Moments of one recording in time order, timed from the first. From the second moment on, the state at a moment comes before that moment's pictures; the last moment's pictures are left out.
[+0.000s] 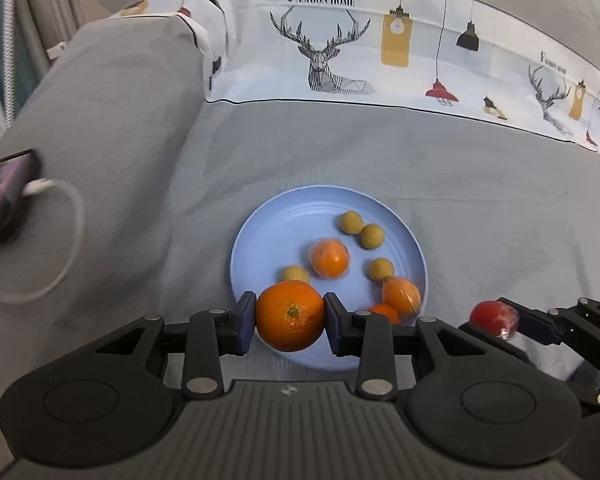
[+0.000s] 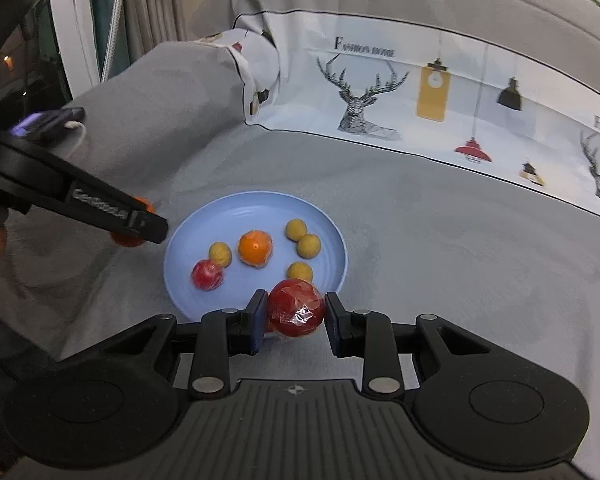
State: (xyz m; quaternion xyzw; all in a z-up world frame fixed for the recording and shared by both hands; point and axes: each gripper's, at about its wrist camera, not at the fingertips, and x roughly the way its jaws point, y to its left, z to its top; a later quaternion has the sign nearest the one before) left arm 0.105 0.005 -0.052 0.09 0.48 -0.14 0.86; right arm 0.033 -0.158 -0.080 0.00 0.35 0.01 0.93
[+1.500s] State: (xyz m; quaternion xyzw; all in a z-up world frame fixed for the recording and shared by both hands) left arm 0.030 0.025 -0.042 0.11 0.46 -0.09 0.88; right arm -0.020 -0.129 -0.068 0.01 0.34 -0.03 0.94
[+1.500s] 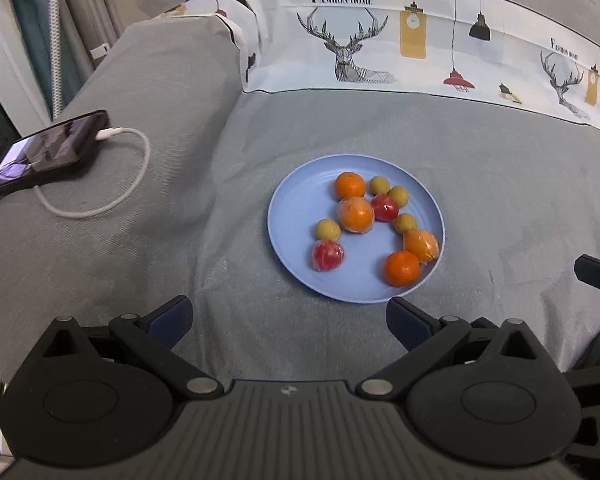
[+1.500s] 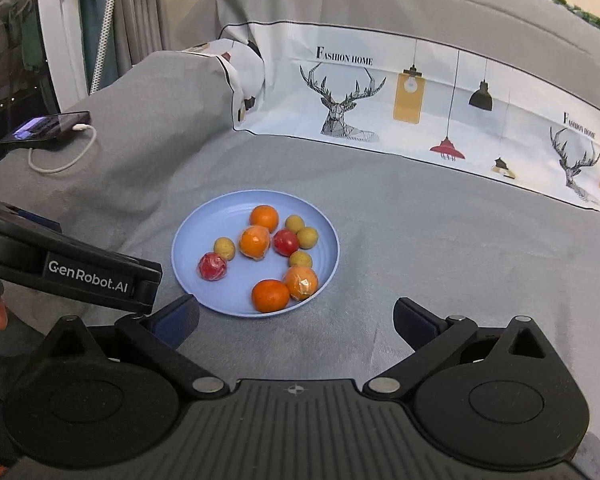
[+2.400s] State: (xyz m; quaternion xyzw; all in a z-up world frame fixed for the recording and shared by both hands) left arm 0.006 0.027 -0.030 0.14 0.45 -0.07 0.88; right arm -0.054 -0.122 -0.049 0.00 0.31 -0.06 0.95
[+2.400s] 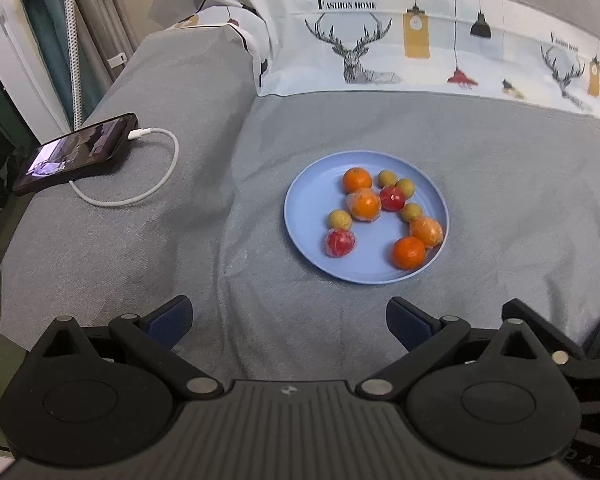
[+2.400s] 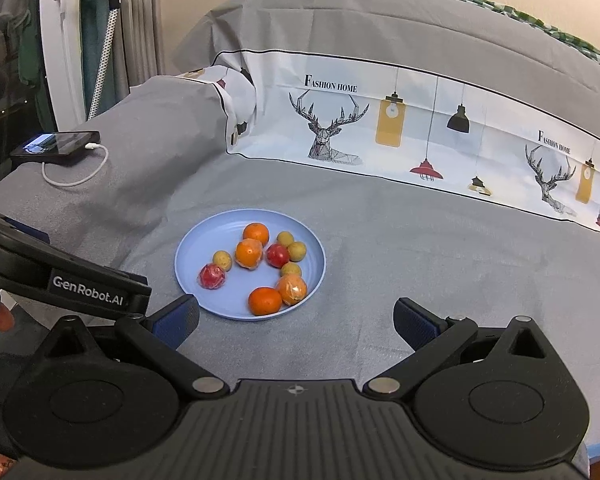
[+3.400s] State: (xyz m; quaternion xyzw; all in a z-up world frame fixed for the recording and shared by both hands) left arm 0.013 0.022 -0.037 0.13 0.46 -0.08 0.87; right arm -0.045 -0.125 -0.056 0.00 0.32 -0.06 0.95
